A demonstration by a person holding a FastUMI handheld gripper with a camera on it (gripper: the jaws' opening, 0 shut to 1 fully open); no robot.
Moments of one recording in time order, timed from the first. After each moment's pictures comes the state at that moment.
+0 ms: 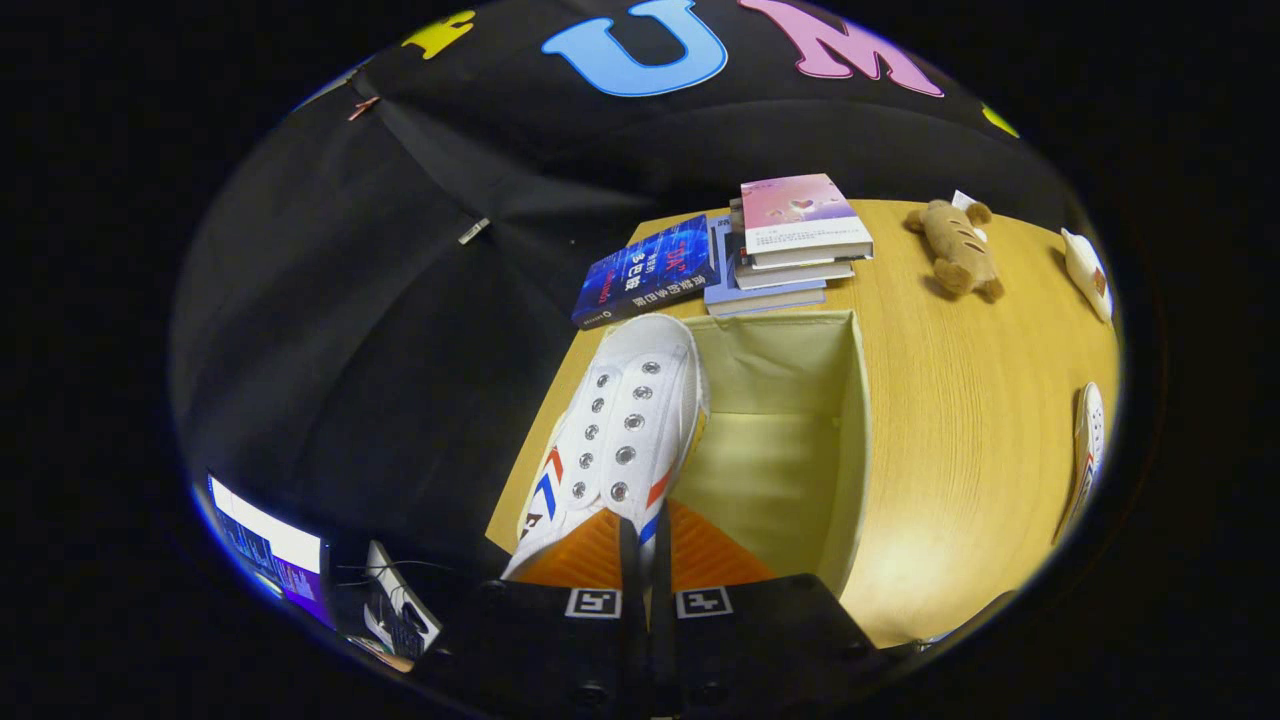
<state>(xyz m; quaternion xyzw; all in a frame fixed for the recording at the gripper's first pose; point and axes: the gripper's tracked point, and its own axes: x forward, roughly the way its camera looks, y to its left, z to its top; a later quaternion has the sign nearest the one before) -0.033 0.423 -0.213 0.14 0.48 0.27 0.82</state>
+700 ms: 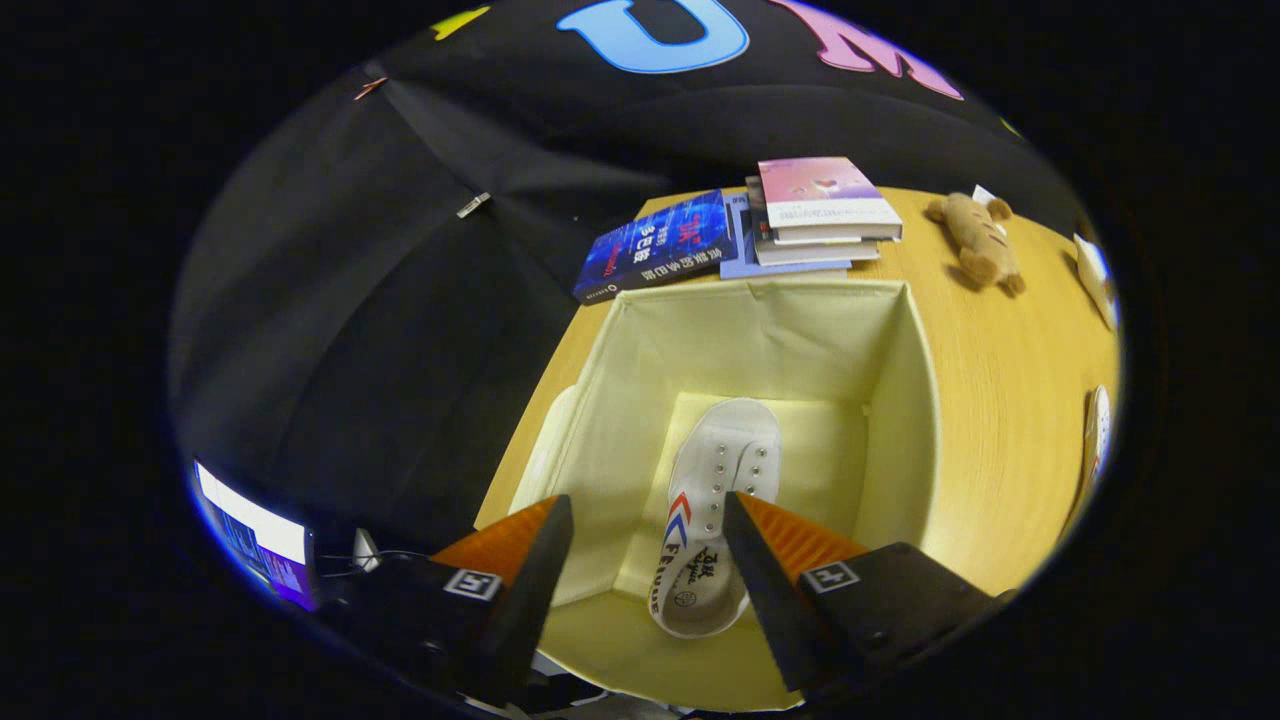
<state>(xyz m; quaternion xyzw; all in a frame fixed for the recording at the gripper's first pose) -0.040 0.443 -0.222 0.11 0.47 0.30 0.82</state>
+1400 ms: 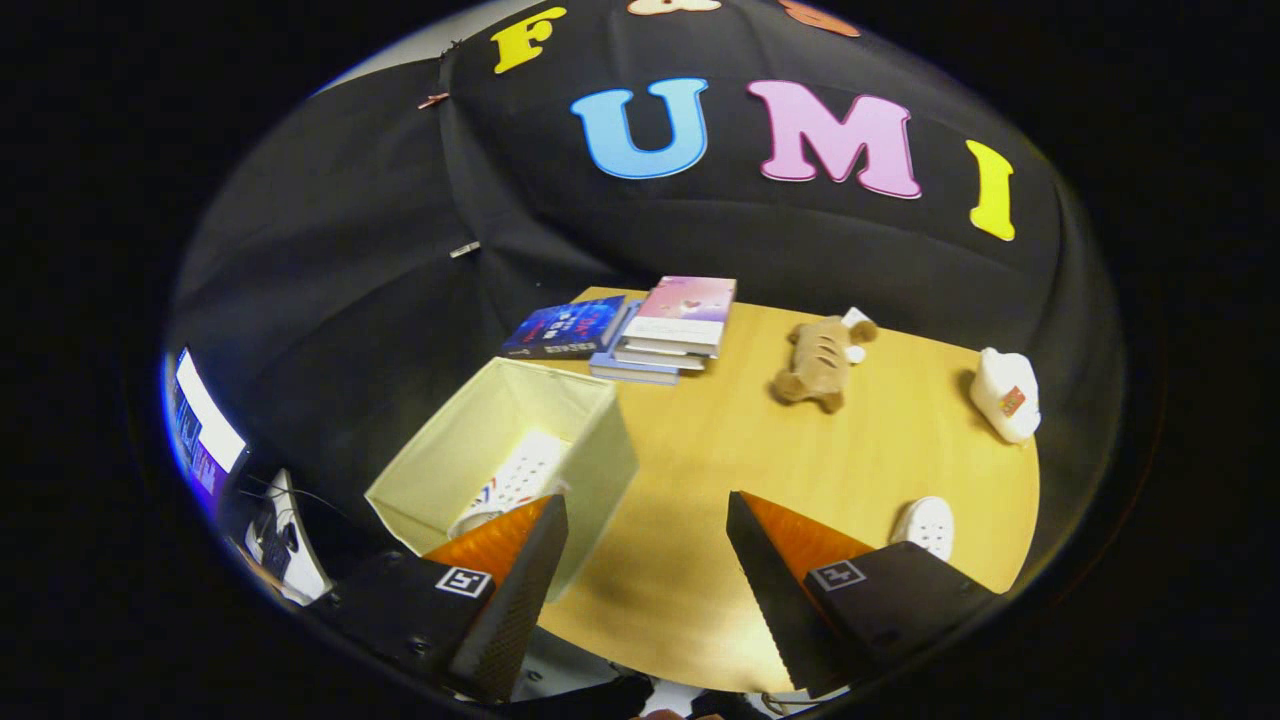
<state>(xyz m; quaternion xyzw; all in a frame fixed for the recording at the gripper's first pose) -0.006 0.175 -0.171 0.01 0.34 0.27 0.90</state>
